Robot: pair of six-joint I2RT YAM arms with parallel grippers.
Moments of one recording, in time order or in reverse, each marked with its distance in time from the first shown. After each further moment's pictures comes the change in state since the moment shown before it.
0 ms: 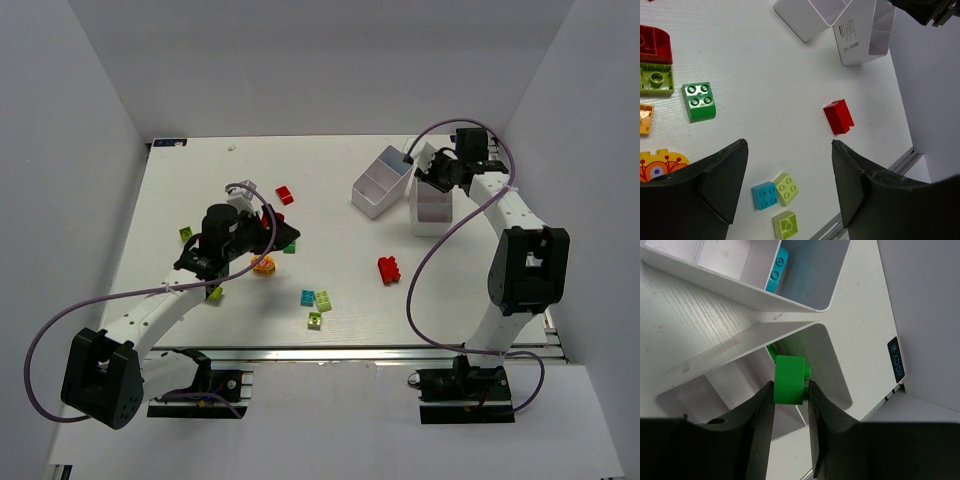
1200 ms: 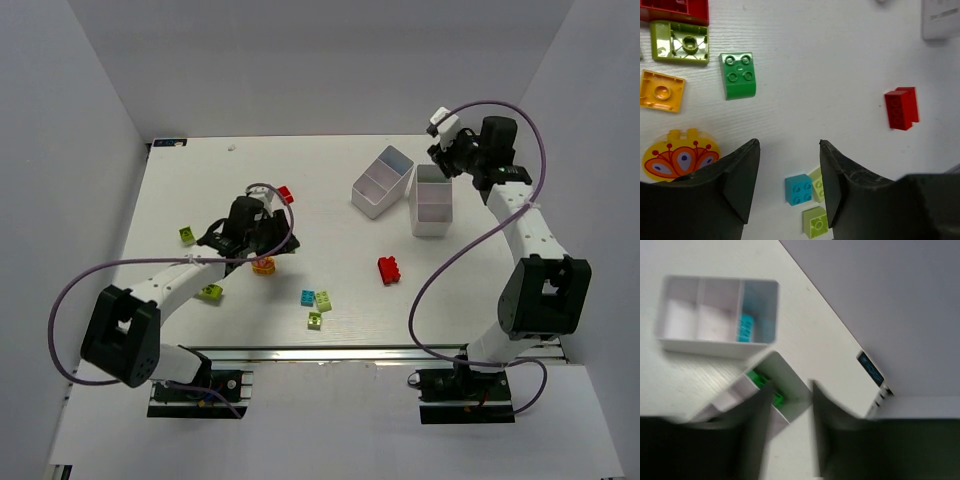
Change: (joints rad) left arm -0.056 0.216 0.131 -0.204 -0.140 0.064; right arm -0.045 -0.172 -0.069 0.209 -0.068 0.319
